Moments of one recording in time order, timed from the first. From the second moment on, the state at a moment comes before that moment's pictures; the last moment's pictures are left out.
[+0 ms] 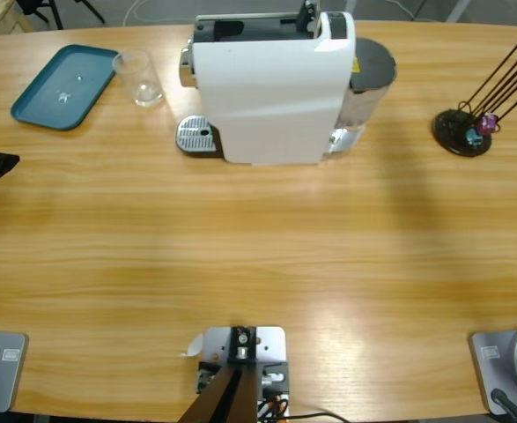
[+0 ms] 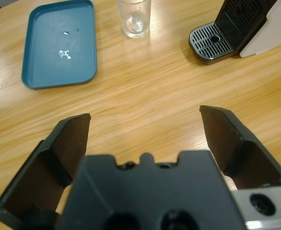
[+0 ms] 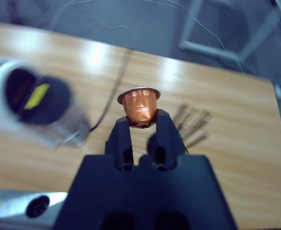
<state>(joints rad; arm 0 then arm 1) -0.76 0.95 -0.64 0.38 0.26 -0.17 0.39 1.06 -0.92 0.31 -0.17 -0.09</state>
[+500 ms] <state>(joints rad) -0.76 0.95 -0.64 0.37 0.26 -0.17 0.77 1.23 -1.10 0.48 0.15 -0.41</state>
